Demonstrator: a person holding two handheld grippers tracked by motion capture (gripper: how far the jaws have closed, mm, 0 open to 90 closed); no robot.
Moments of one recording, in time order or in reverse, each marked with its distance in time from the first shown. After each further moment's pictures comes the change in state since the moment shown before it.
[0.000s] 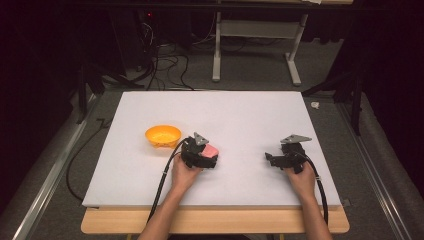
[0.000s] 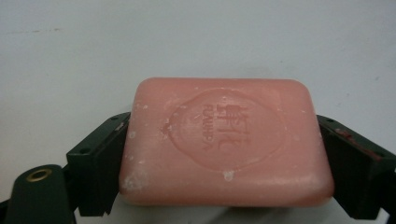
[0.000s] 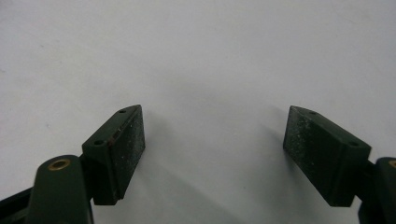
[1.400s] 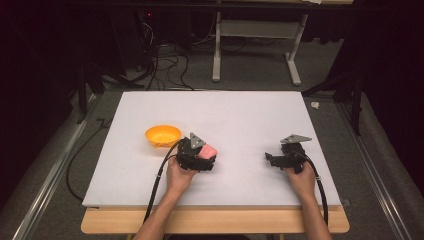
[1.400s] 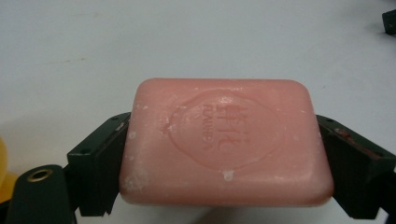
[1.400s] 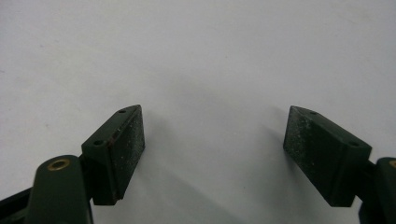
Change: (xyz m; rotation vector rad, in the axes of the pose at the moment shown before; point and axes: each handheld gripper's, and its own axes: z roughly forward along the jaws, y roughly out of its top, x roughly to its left) left arm -0.006 0.003 -0.041 -0.068 0.002 0.037; right arm 0.000 0.000 0.000 0.001 0.000 -0.001
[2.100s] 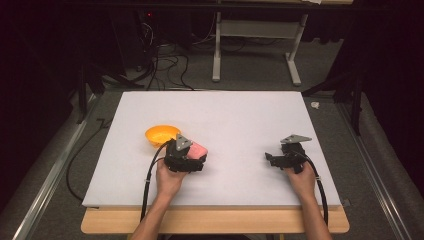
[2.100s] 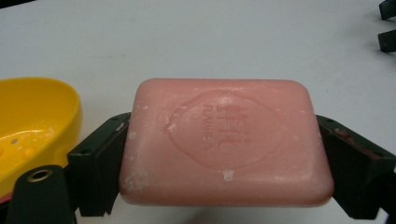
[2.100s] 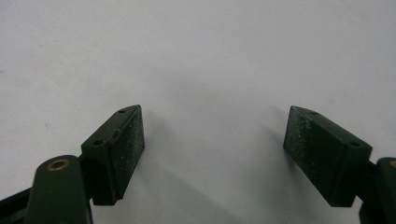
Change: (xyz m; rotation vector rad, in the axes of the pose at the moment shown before) left arm 0.015 -0.009 -0.032 -0.049 0.027 -0.058; right arm 0.000 0.000 0.000 0.000 -0.001 -0.001
